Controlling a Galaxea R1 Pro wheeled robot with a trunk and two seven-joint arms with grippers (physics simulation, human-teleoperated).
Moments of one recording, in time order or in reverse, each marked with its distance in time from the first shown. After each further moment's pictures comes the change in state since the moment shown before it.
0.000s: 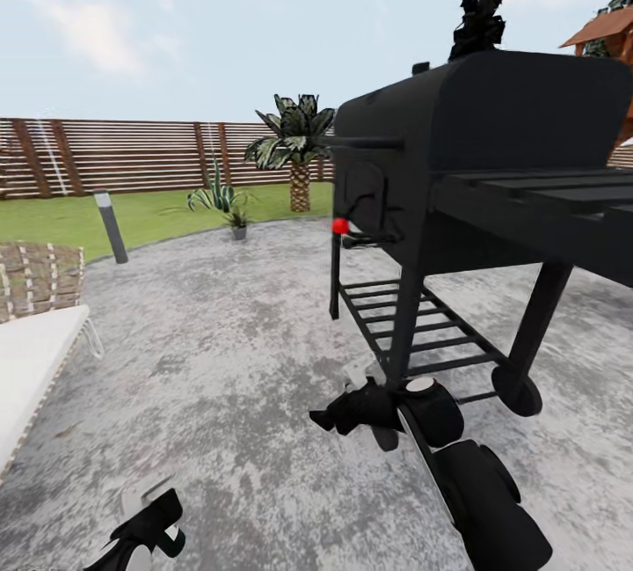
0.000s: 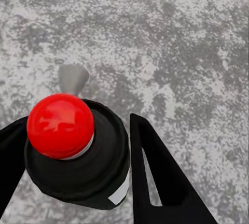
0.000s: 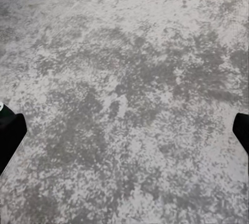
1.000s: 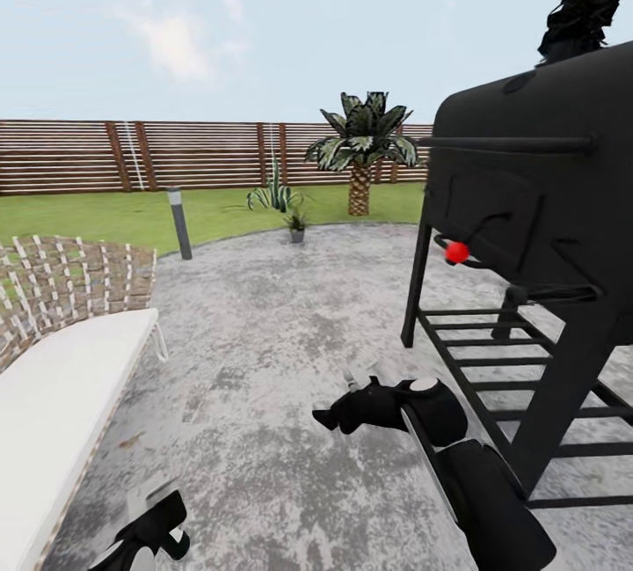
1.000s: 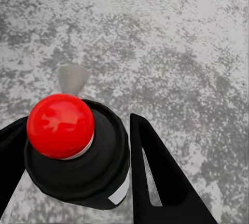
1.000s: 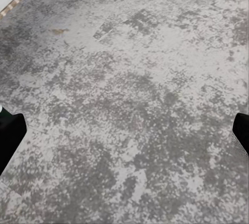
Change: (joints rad) left arm 0.000 -0.001 -0.014 0.014 0.001 0.001 -0.011; right arm 0.000 -0.011 -0.009 0.000 -0.002 0.000 0.003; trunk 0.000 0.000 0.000
